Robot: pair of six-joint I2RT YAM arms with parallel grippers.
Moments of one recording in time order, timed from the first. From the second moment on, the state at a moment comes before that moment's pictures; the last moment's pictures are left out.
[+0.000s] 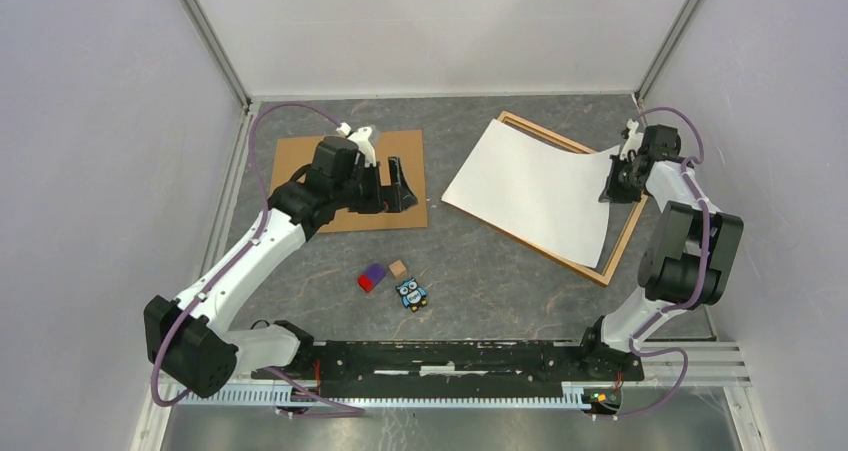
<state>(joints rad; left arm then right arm) -0.49 1.22 1.09 -0.54 0.19 -0.46 -0.31 1.70 1.17 -0.56 -0.25 -0.05</state>
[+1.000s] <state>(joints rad) -0.53 1.25 1.09 -0.54 0.18 -0.46 -0.32 1.67 1.15 -0.53 -0.19 -0.03</state>
